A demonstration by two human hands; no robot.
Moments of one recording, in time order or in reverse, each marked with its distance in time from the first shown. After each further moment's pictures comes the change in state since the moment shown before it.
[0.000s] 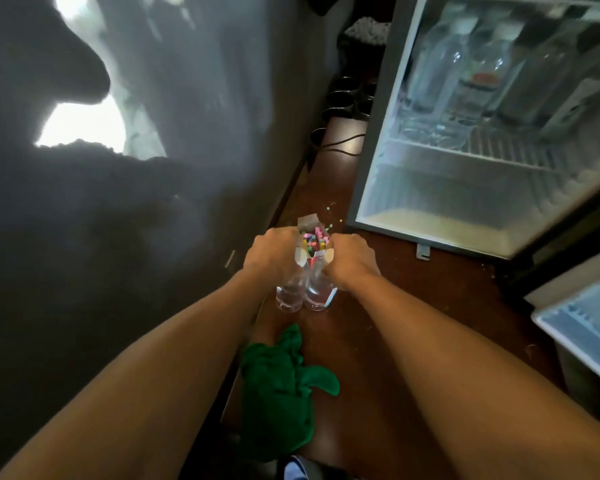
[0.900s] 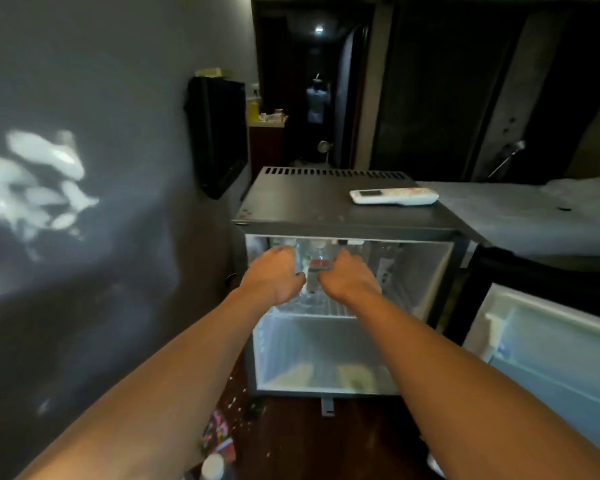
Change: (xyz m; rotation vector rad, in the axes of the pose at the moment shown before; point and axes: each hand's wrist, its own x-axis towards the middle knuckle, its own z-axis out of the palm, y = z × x) left_hand 0.105 0.230 -0.165 -0.052 0.238 0.370; right_hand 0.038 0.069 -0.284 0.224 0.397 0.229
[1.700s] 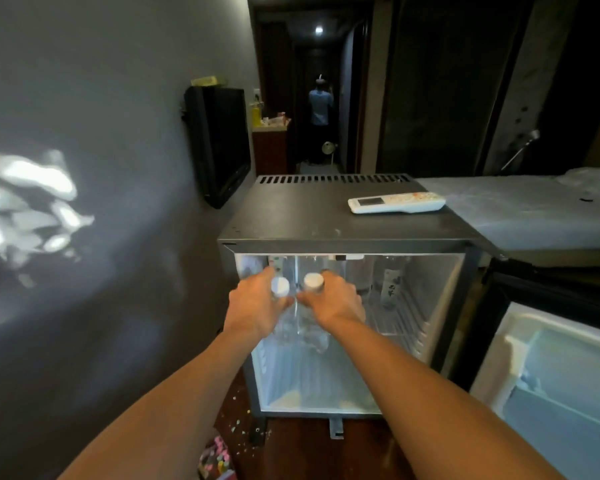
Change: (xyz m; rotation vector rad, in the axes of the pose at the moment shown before) left_hand 0.008 -0.023 0.026 -0.111 0.176 -0.108; right_hand 0.027 0.007 0.031 0.209 0.012 -0.041
